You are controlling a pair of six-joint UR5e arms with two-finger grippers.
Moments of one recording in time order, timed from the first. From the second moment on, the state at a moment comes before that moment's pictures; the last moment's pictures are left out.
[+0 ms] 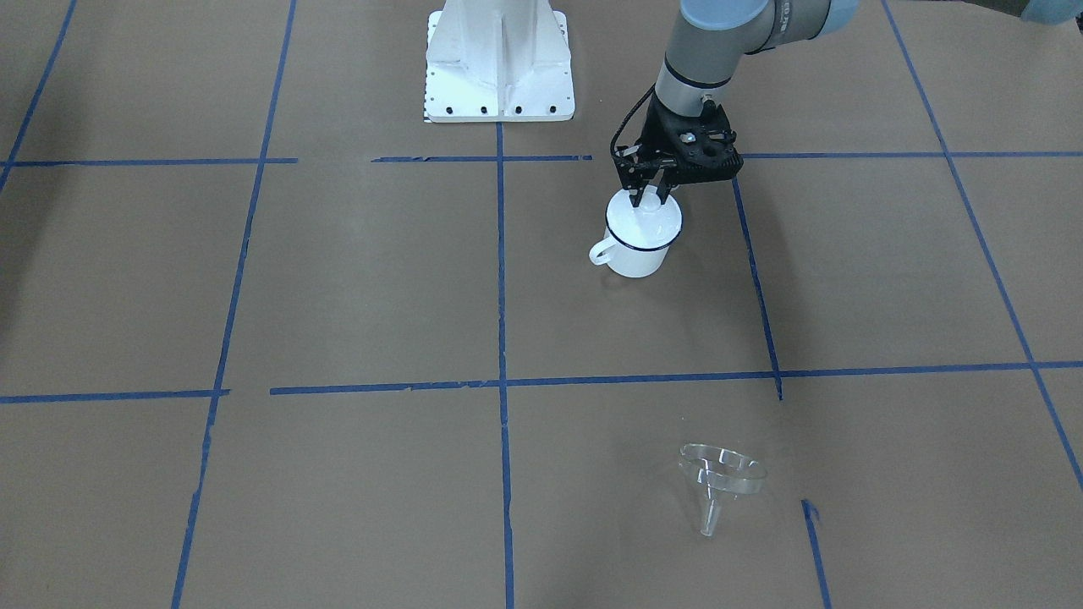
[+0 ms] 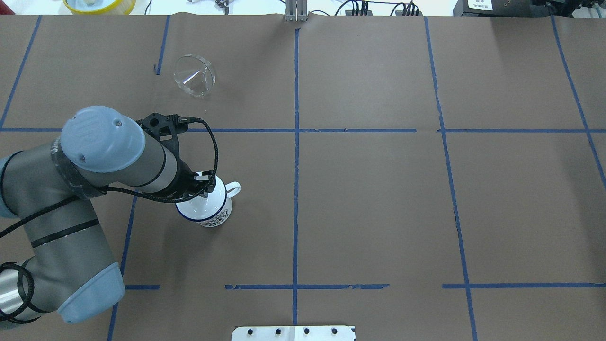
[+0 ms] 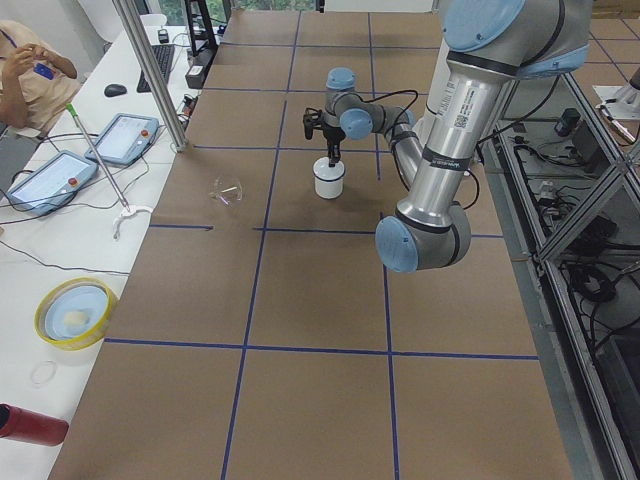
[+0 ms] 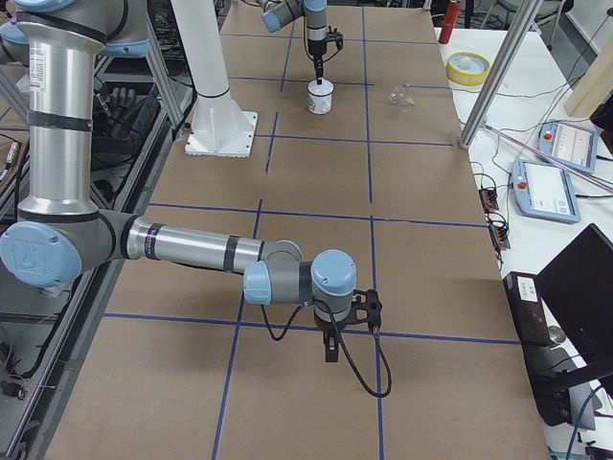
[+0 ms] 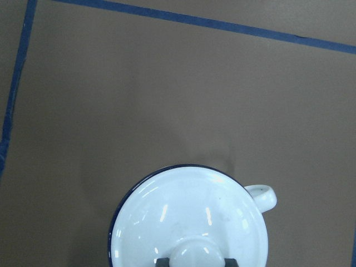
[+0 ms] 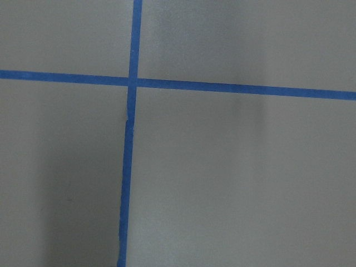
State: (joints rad) left arm -0.56 -1.97 -2.03 -1.53 -1.89 -1.34; right arm 1.56 -1.68 1.56 -1.39 2.29 0.01
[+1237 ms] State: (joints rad) left arm -0.57 -1.52 -2.15 -1.92 -1.85 -1.25; right arm 1.56 -1.68 1.56 -1.39 2.29 0.01
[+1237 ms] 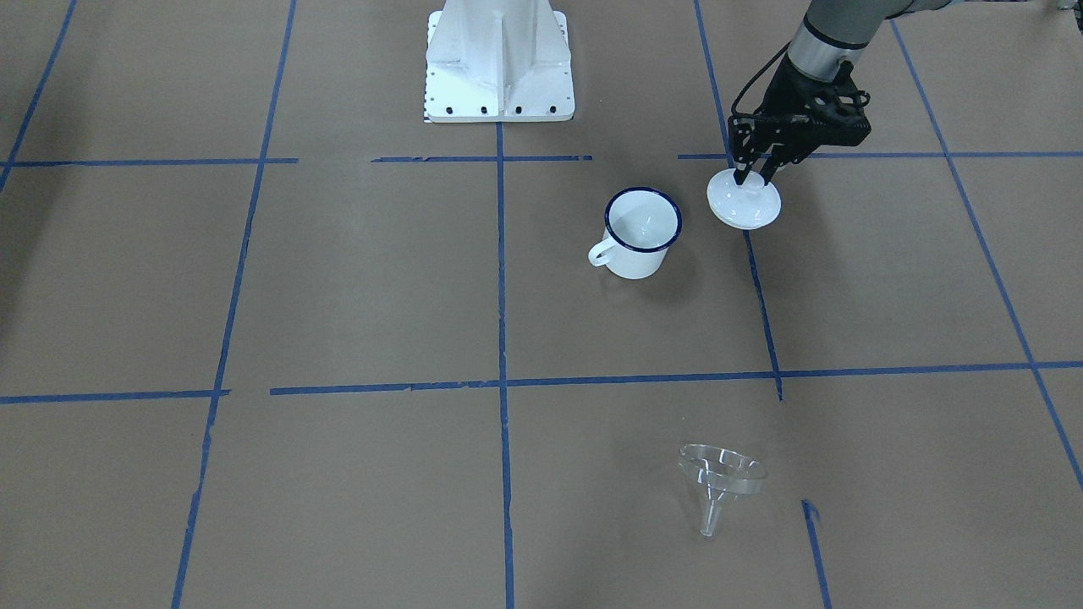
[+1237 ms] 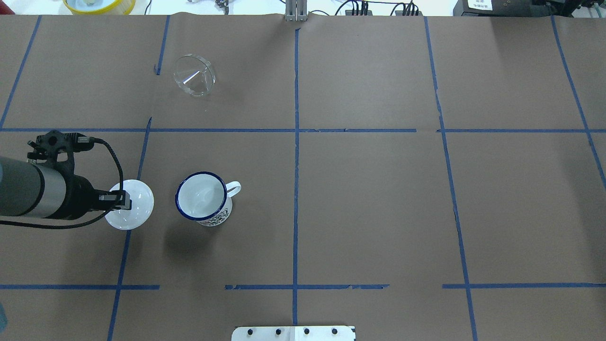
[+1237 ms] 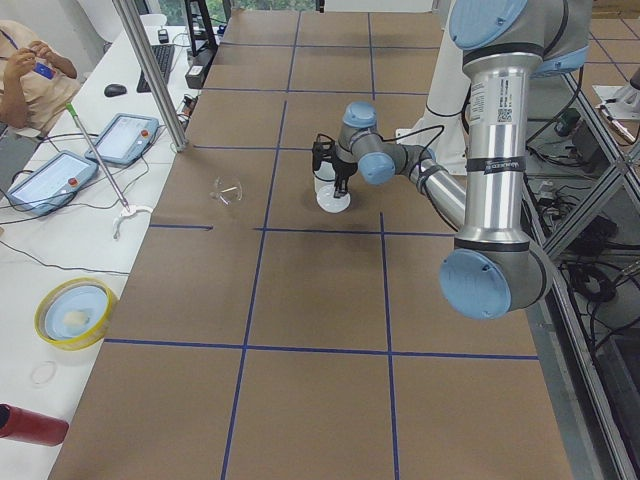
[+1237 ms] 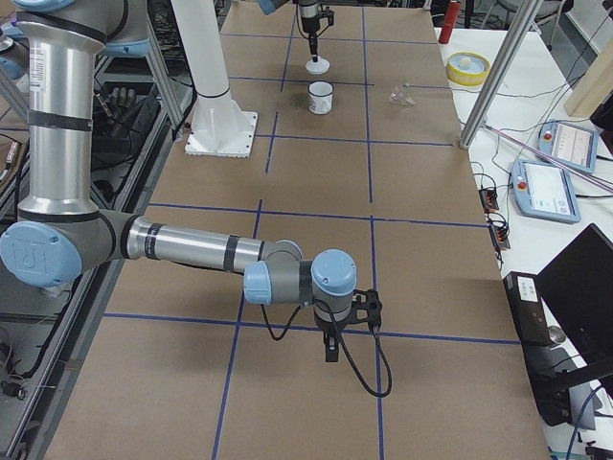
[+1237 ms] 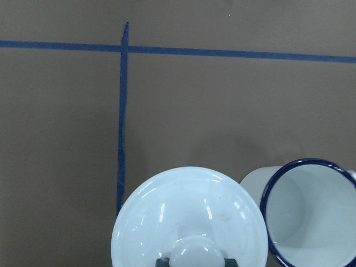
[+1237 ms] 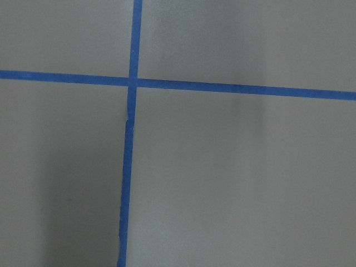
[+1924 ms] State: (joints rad) left arm -0.47 -1.54 -2.04 -2.01 -1.80 -1.35; right arm 1.56 -1.68 1.56 -1.39 2.29 0.01
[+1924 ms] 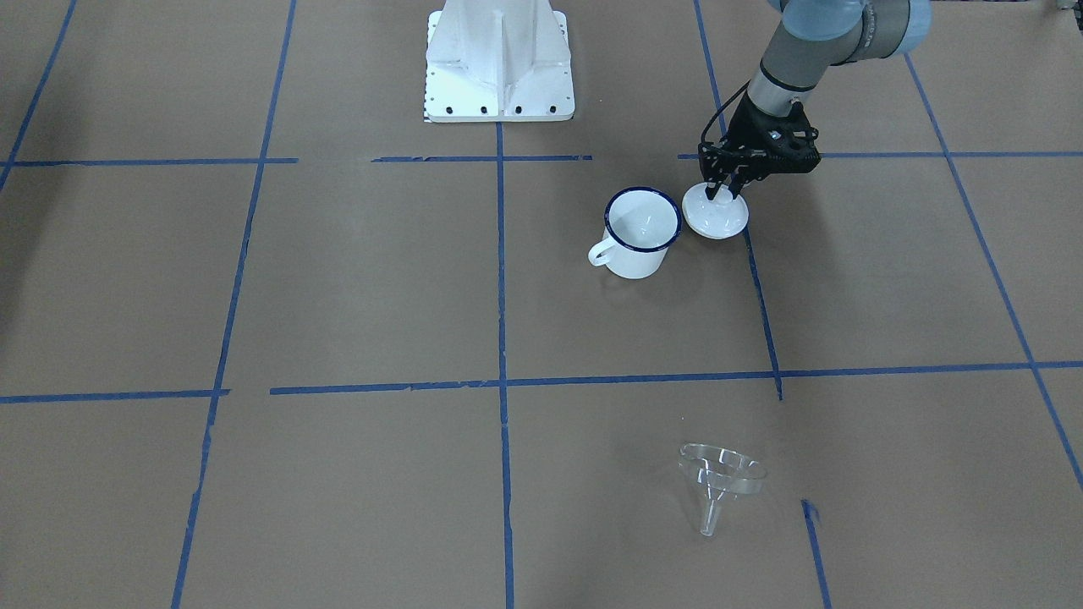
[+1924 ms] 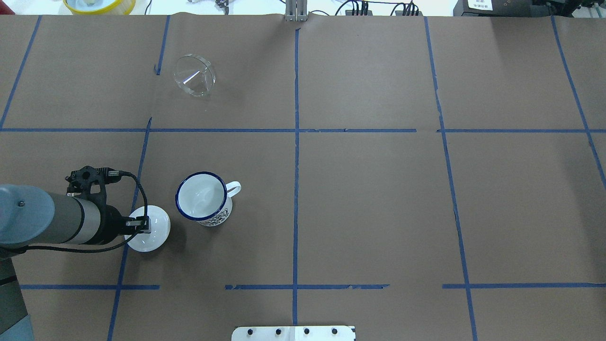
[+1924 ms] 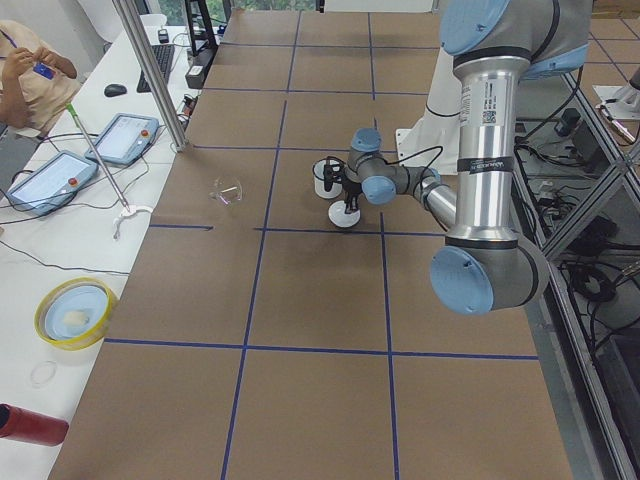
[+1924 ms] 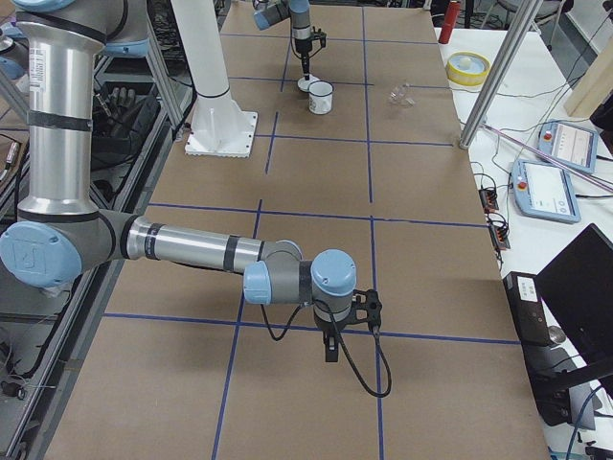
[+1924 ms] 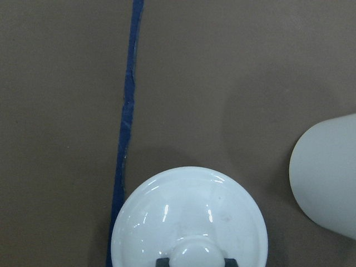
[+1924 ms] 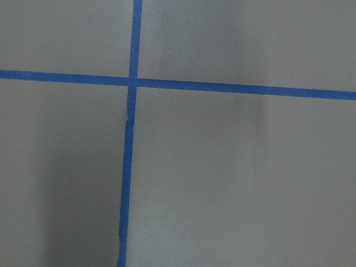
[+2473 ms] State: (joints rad) left arm -0.48 -1.55 -2.02 -2.01 -1.80 -1.35; right arm 1.56 -1.68 1.56 -1.39 2.29 0.01
